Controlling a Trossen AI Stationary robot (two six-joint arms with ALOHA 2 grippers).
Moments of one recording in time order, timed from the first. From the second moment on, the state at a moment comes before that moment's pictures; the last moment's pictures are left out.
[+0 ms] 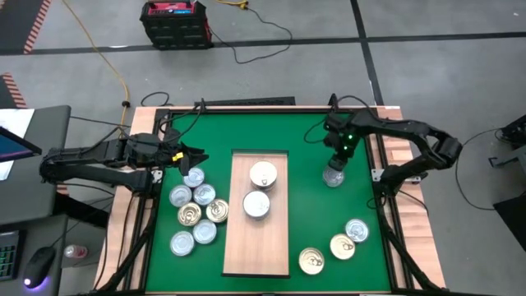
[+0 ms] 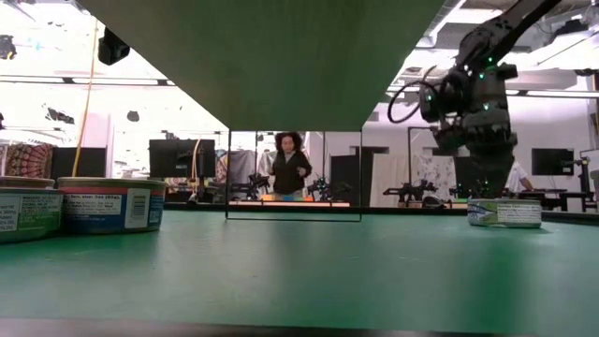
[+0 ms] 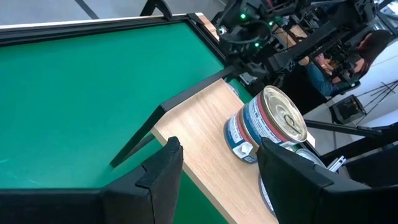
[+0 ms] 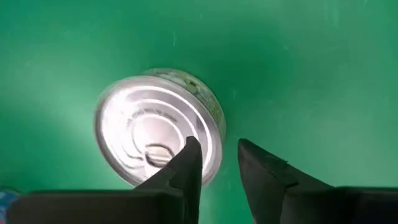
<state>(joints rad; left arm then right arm) 0.02 0.62 0.80 -0.50 -0.27 -0.78 -0.68 1.41 0.81 -1.00 -0.21 -0.09</state>
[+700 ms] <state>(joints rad) 0.02 0.62 0.80 -0.50 -0.28 -0.78 -0.73 1.45 0.76 -0.96 -0.13 0.01</state>
